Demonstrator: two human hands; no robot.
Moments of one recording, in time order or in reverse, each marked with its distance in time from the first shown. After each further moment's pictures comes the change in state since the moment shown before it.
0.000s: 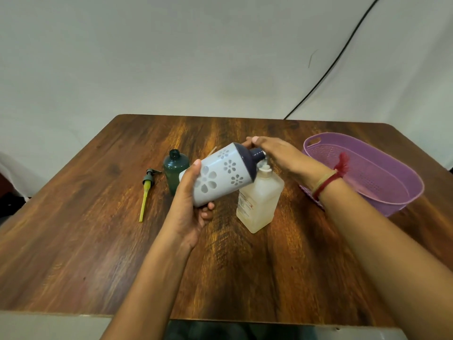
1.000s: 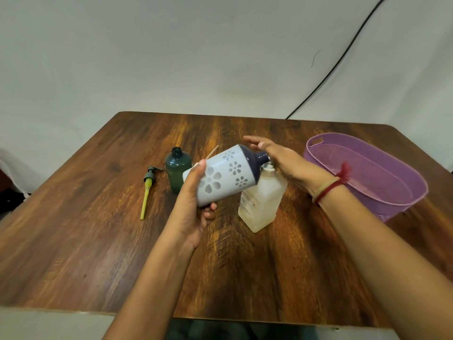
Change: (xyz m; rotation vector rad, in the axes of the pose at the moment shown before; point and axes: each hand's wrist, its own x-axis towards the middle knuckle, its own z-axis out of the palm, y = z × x) left_hand 0.000 -0.004 0.000 0.015 0.018 -0.012; right_hand 0.002 0.018 0.006 0.026 -0.008 0.017
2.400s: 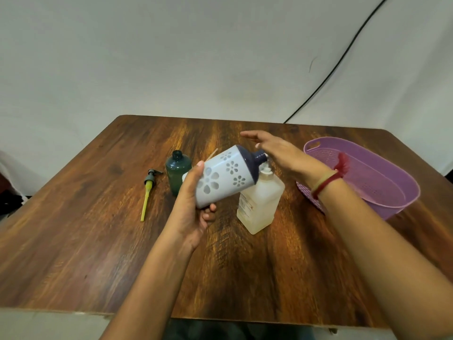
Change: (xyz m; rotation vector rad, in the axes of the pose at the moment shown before) left_hand -0.003 0.005 -0.001 -0.070 -0.024 -0.045; right_hand 0.010 -0.014 -0.007 -0.091 0.006 -0.101
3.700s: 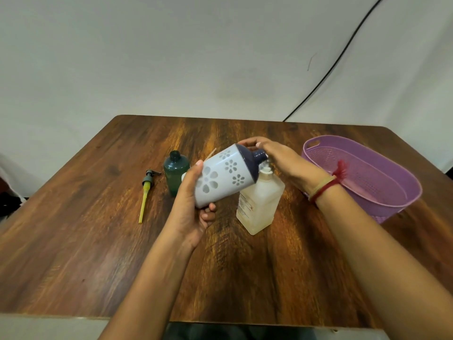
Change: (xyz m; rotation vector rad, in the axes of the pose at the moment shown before) left_hand 0.009 -0.001 0.000 -0.017 -0.023 -0.024; right_hand -0.005 0.004 0.003 0.113 0.013 0.069
